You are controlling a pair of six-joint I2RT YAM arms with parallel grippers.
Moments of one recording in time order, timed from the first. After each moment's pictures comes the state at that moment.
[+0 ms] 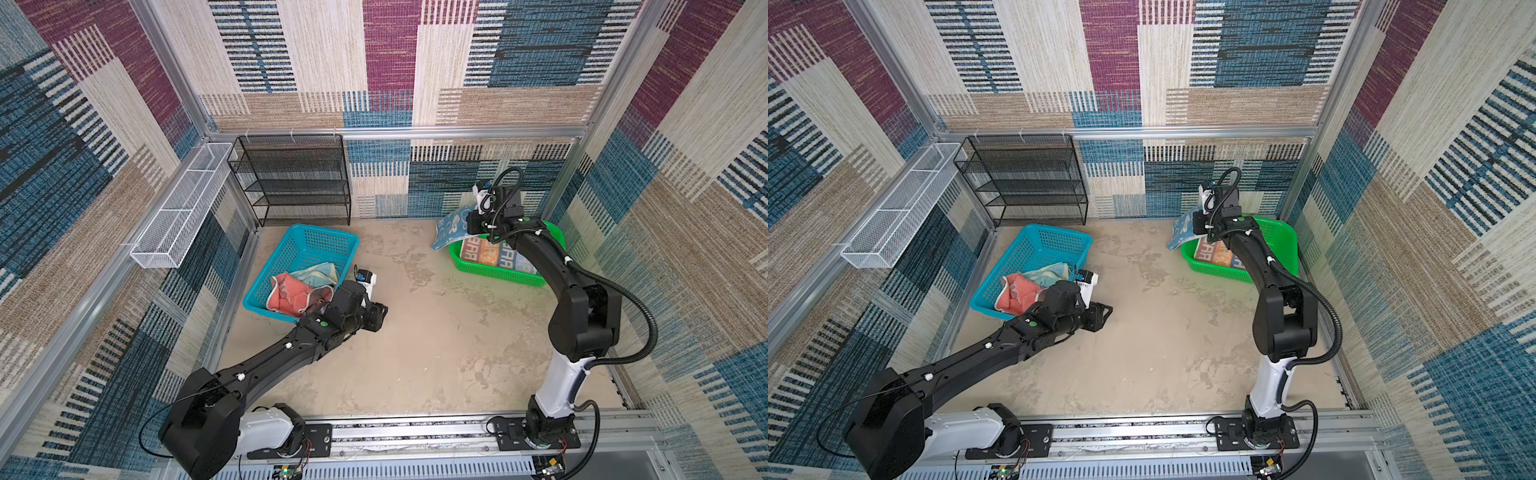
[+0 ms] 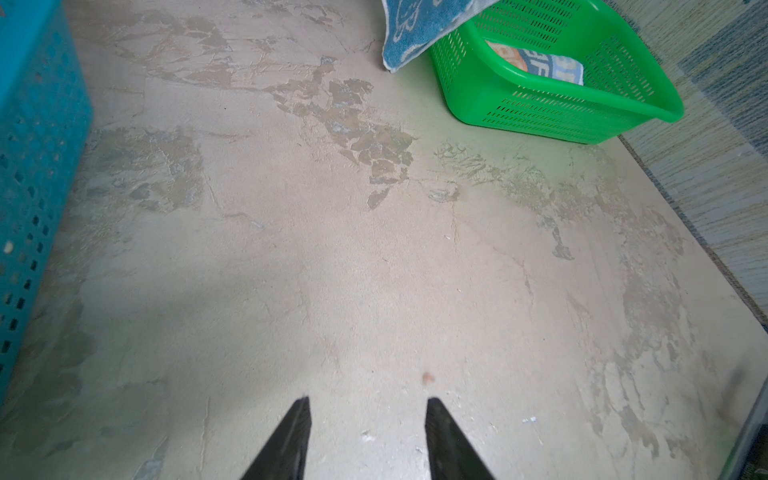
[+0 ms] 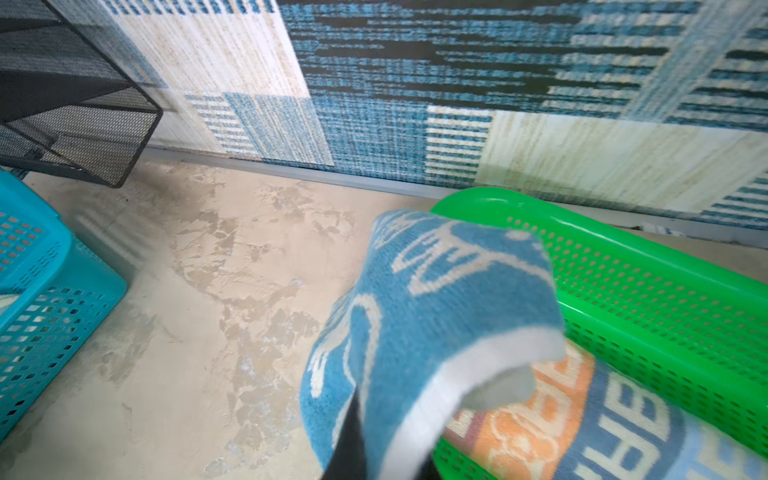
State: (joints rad) left arm -0.62 1.26 0.73 -0.16 0.06 -0.35; right arm 0.12 1.85 1.66 -0.44 -0.16 0.03
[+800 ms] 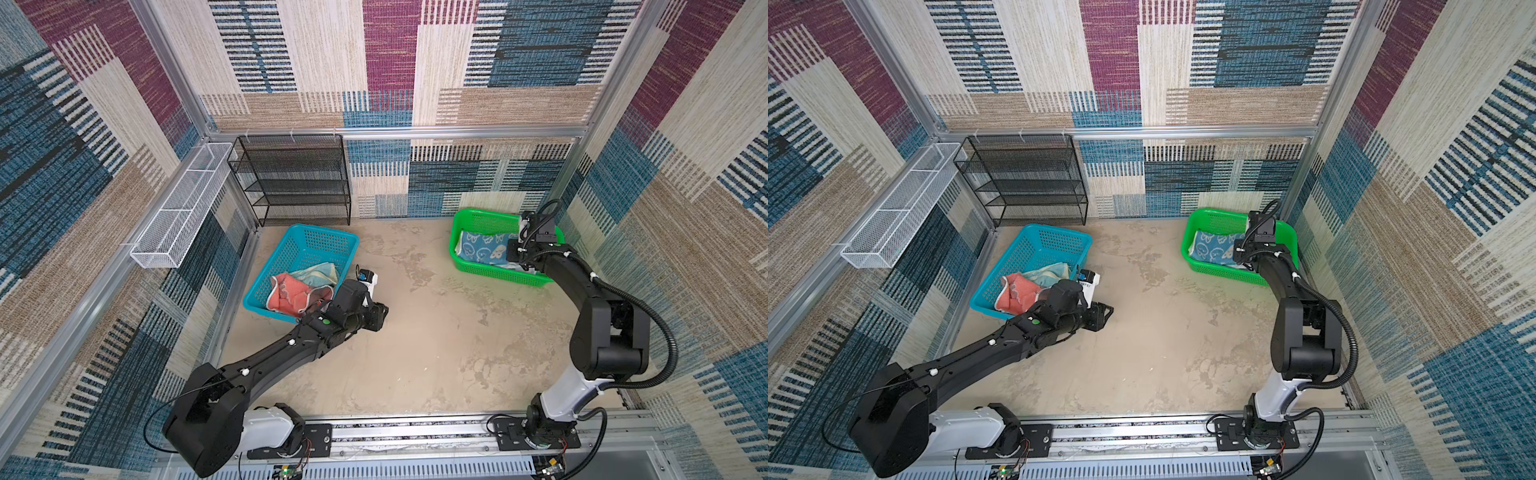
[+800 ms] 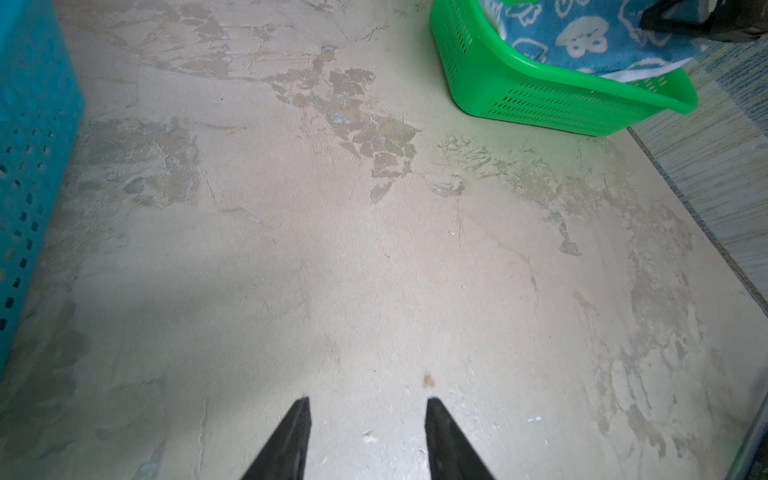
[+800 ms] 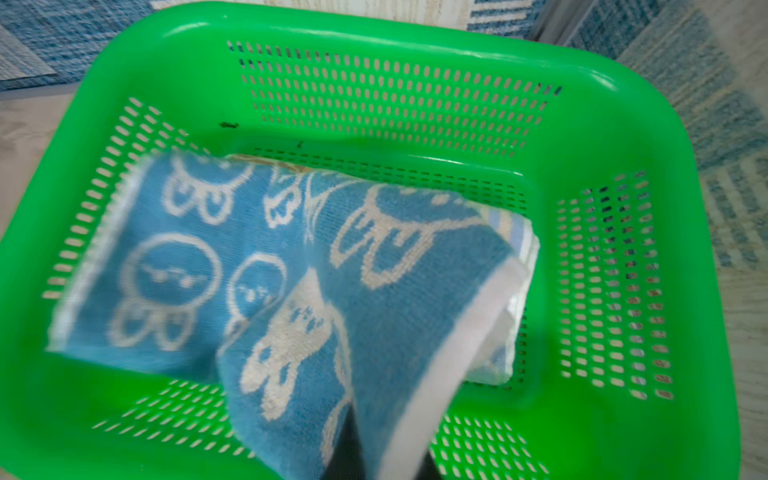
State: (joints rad) left arm -0.62 1.29 0.75 -0.17 0.06 -0.34; right arm -0.08 1.70 1.30 -0.40 0.08 0.04
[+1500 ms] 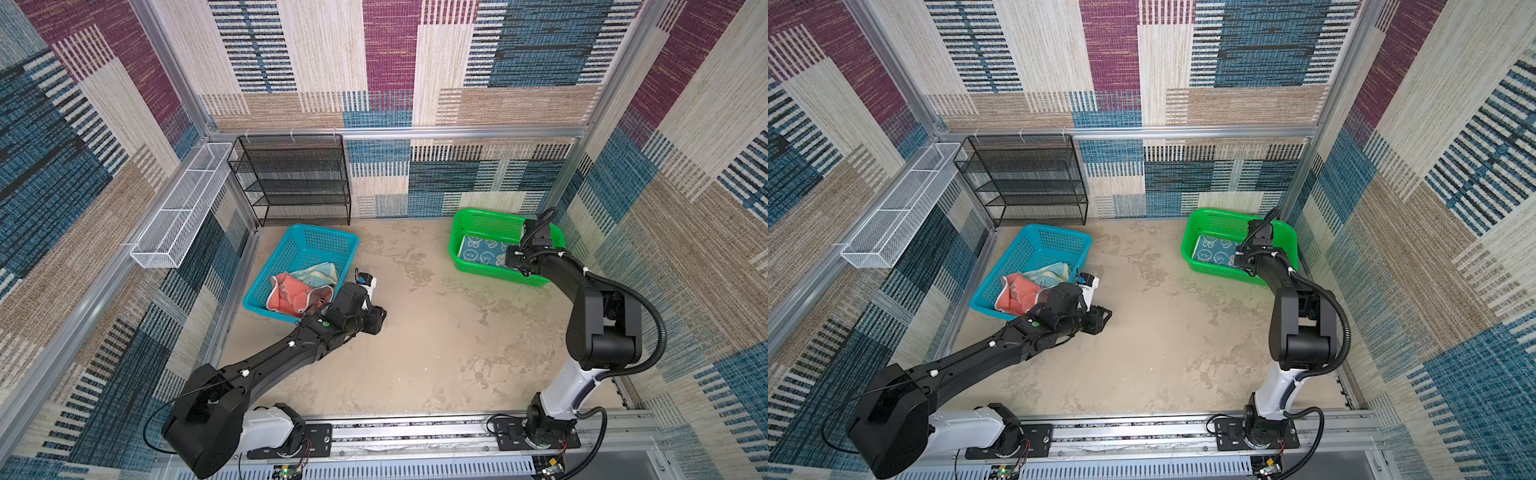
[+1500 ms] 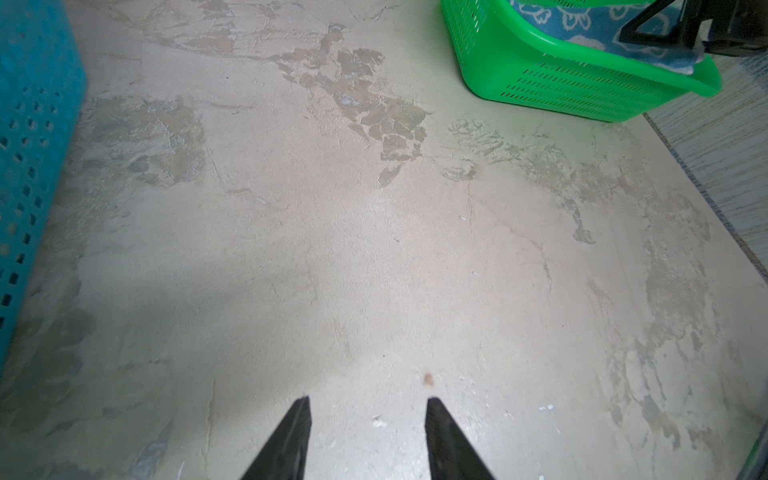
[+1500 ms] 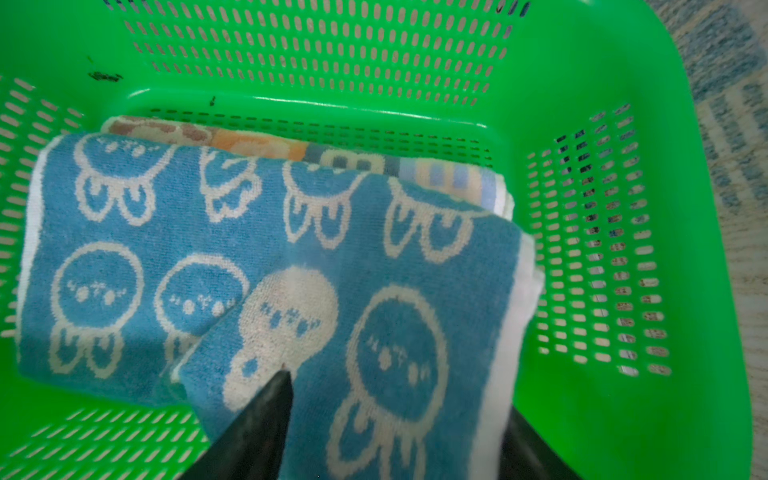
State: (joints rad) left arm -0.62 1.28 0.72 -0.17 0.05 -0.34; right arm -0.09 1.78 1.28 -0.38 0.18 0.06
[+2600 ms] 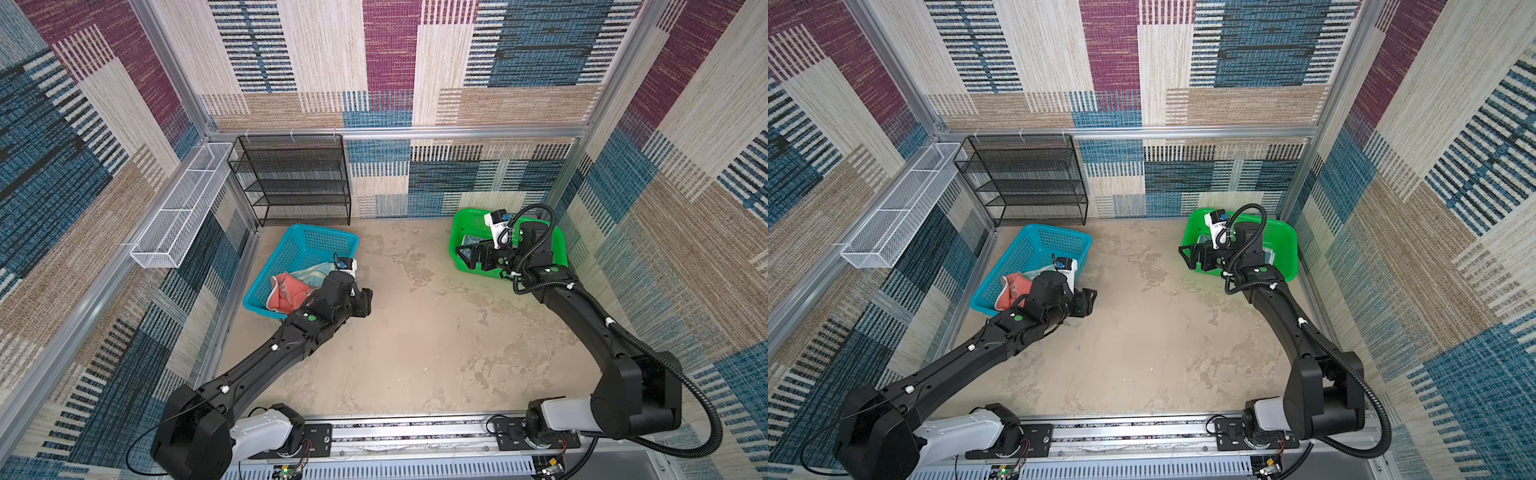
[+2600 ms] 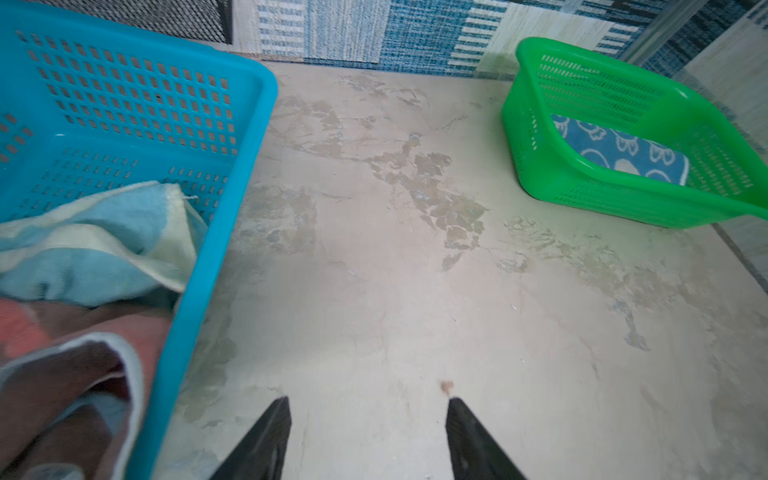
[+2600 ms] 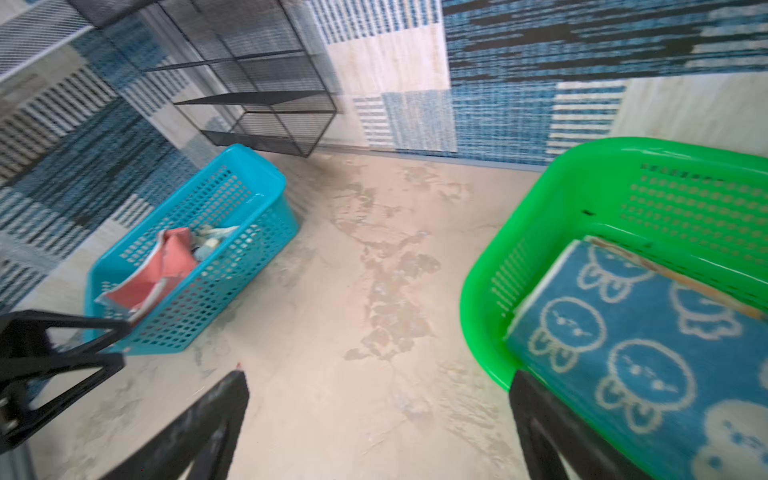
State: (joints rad) left arm -0.54 1.19 0.82 -0.28 -0.14 -0.37; right arm 0.14 1.37 1.07 -0.17 -0.55 0.12
